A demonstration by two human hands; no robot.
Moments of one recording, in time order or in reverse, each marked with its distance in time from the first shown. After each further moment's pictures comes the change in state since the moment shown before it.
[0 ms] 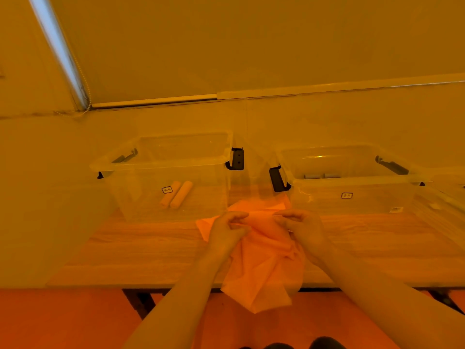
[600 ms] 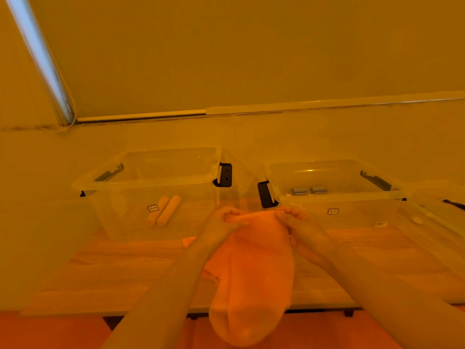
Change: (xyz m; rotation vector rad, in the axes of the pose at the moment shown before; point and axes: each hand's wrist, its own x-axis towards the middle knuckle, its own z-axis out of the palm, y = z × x) left_hand 0.036 0.048 0.003 0.147 -0.145 -0.014; right_hand 0.006 -0.047 -0.027 0.285 -0.153 0.133
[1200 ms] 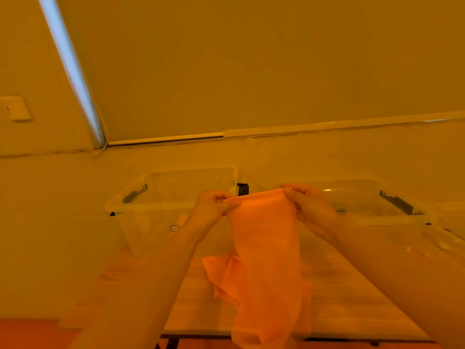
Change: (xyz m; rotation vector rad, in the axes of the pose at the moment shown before) left_hand 0.008 0.068 -0.078 -0.093 0.137 0.143; right_hand 0.034 -0.083 0.029 -0.035 0.020 -0.167
